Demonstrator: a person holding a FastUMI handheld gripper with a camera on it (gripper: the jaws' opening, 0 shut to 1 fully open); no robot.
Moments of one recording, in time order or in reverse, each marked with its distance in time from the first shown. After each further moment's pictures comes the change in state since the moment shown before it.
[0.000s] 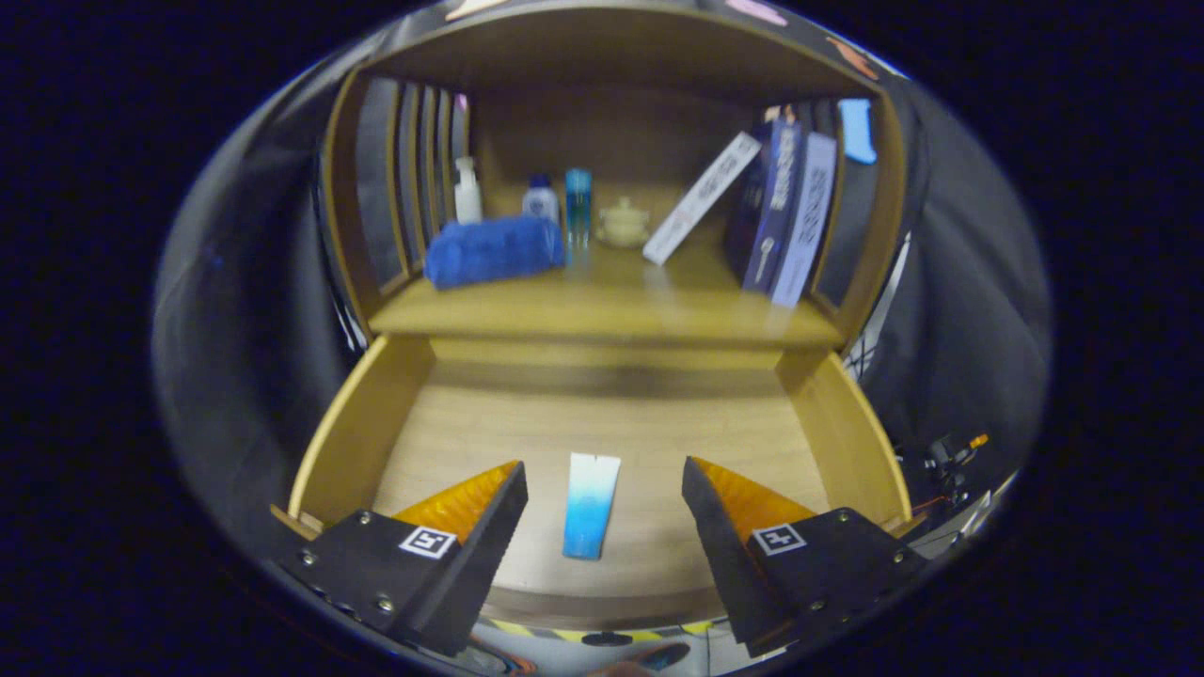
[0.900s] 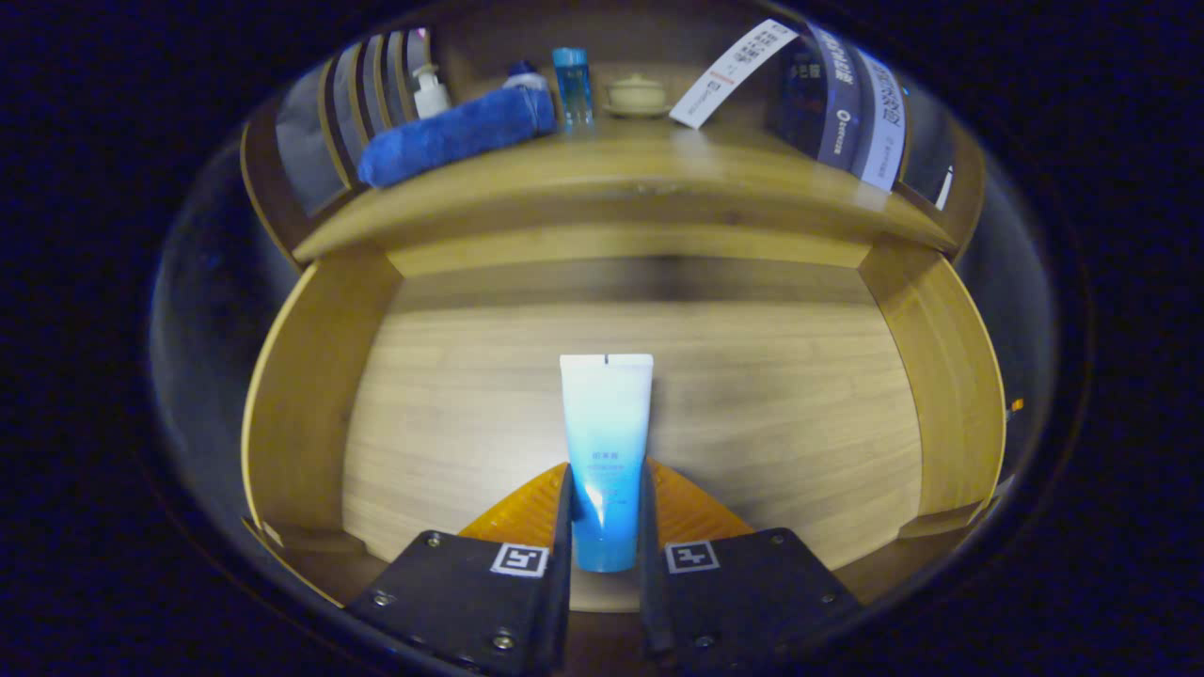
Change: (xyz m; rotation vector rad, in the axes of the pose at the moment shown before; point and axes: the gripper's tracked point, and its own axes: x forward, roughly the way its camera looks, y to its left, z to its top) arm 0.070 0.015 -0.033 0.080 0.173 0.079
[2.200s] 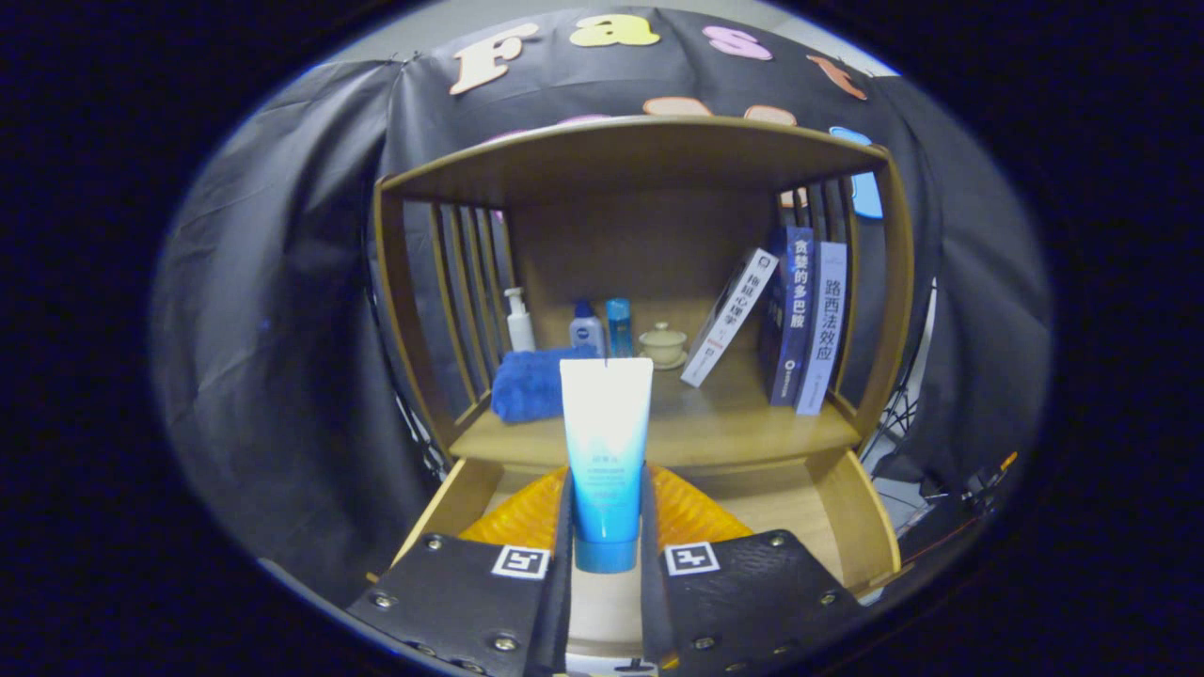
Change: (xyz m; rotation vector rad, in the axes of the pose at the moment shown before) arm -0.187 0.015 0.139 -0.012 -0.592 0.085
